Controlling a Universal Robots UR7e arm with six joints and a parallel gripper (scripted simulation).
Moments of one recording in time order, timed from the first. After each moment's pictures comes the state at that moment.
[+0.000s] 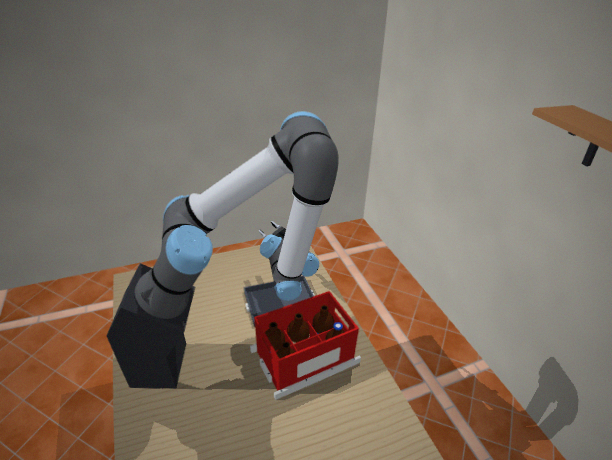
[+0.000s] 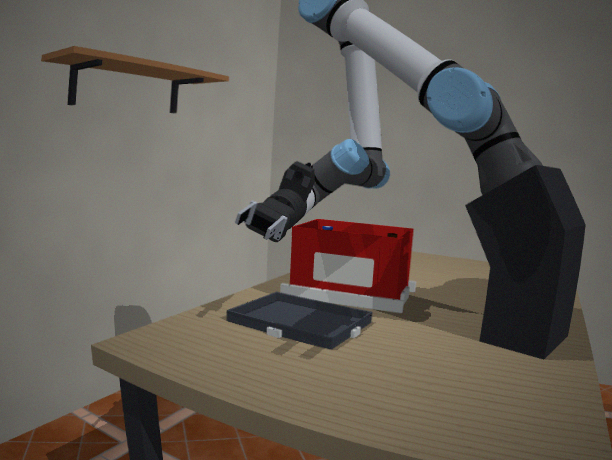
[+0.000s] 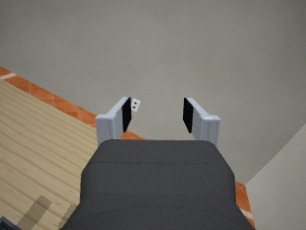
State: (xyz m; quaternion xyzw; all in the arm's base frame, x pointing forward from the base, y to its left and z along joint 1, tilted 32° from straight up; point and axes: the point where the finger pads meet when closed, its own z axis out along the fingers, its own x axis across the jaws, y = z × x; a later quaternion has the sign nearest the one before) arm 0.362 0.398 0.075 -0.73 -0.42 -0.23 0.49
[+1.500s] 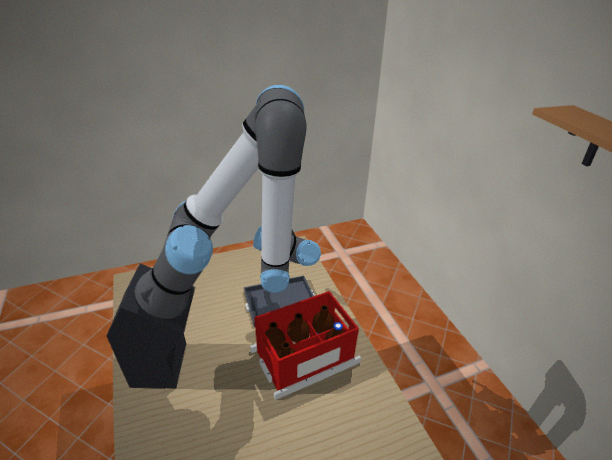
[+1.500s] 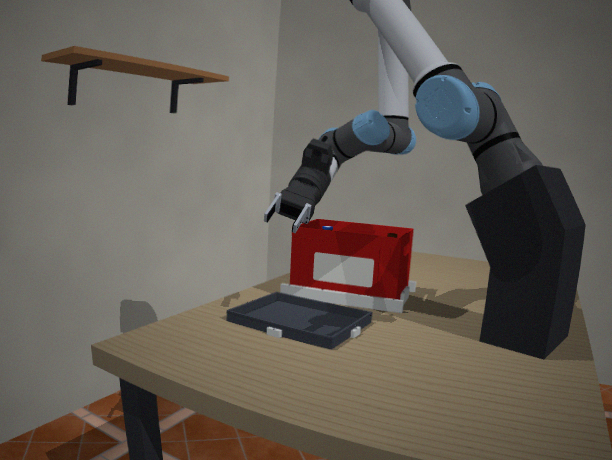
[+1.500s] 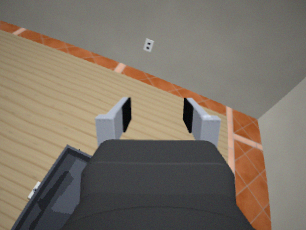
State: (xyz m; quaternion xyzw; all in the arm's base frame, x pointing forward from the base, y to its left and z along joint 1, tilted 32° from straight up) arm 0.371 0.307 0.091 -0.83 -0.36 -0.25 0.35
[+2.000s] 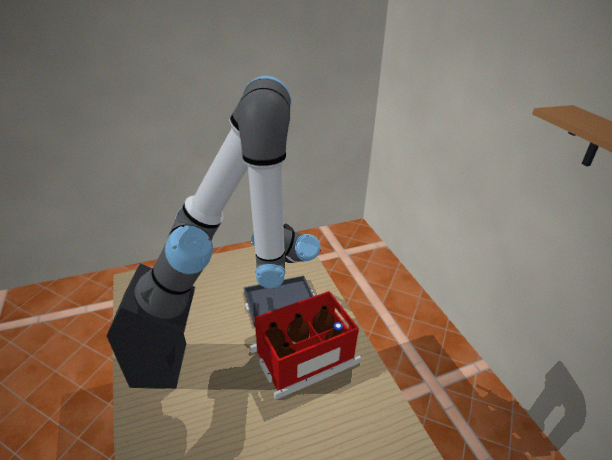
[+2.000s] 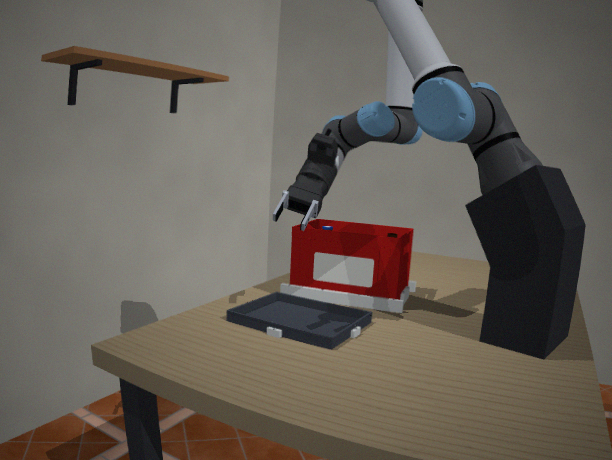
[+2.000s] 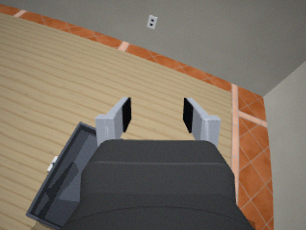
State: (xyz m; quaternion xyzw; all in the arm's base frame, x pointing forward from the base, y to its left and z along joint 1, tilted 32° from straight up) arm 0.374 0.275 0.097 -0.86 -0.33 -0.26 0.30
